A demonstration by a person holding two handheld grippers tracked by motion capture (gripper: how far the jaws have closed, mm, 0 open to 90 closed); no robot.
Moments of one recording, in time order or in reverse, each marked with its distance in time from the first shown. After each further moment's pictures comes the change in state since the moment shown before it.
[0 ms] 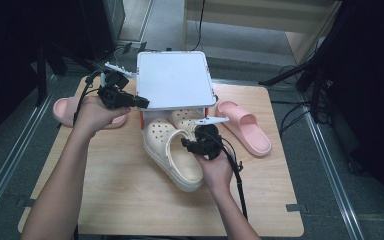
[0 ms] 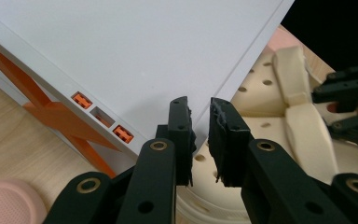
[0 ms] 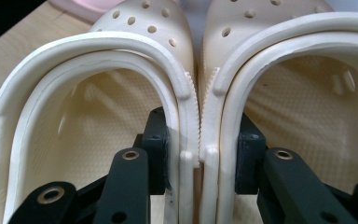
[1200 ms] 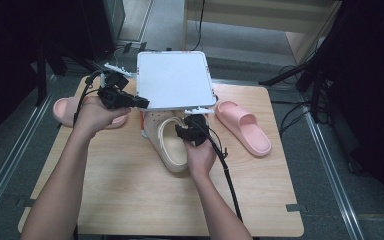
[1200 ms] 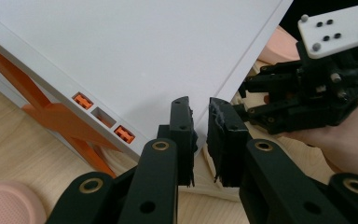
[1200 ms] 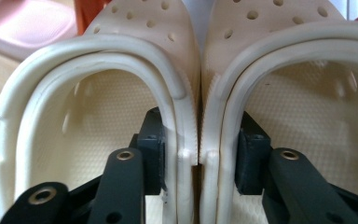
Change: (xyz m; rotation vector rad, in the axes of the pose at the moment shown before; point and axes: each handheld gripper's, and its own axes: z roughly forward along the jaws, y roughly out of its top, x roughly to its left) left arm 0.000 -0.002 0.000 -0.009 -0.004 0.007; right arm -0.011 0.016 0.068 -0.063 -0.129 0.083
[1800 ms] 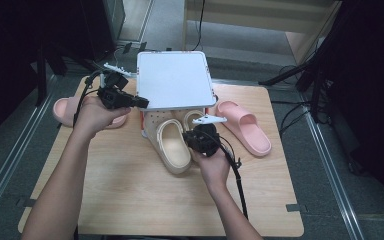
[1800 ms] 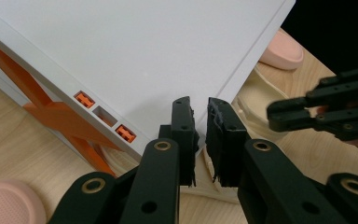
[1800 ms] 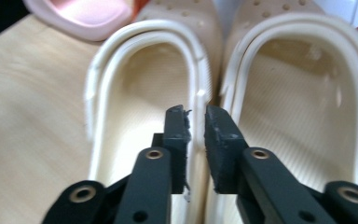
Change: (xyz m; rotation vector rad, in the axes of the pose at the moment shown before) left arm 0.000 -0.001 0.000 -0.004 0.006 -0.012; right arm 0.000 -0.016 -0.059 -0.009 0.105 -0.091
